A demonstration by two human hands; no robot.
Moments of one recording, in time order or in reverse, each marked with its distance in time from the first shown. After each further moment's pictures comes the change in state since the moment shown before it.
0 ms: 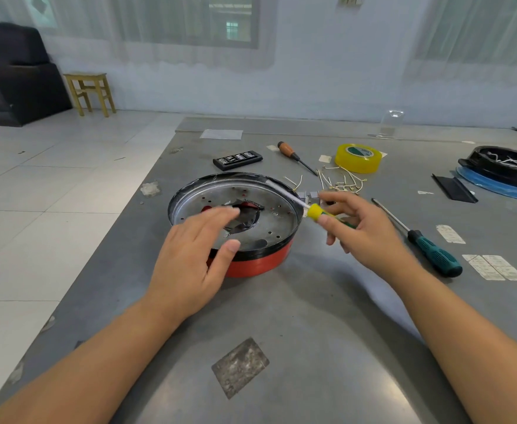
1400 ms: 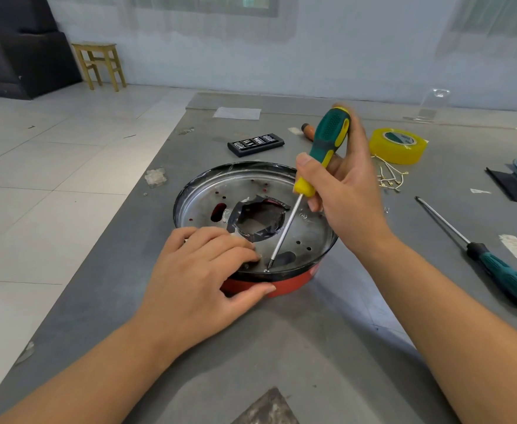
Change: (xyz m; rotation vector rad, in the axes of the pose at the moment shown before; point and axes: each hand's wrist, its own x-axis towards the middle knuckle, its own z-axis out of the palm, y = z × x) left_hand 0.002 -0.022 0.006 0.218 -0.106 0.090; right_hand 0.081 -0.035 0.086 0.393 0.115 -0.131
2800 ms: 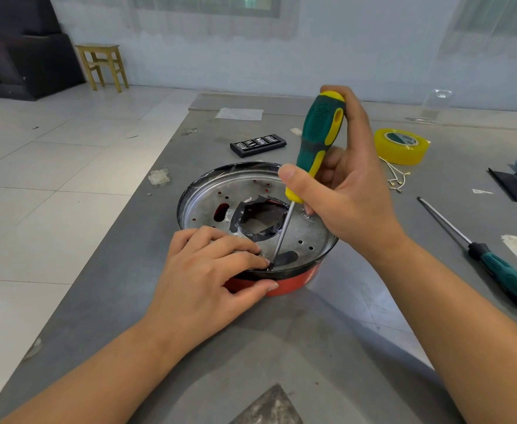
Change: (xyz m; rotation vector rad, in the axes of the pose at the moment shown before) left_hand -0.002 0.005 0.000 -0.137 -0.028 -0.088; right_hand -0.010 -0.027 0.004 -0.183 -0.173 -0.208
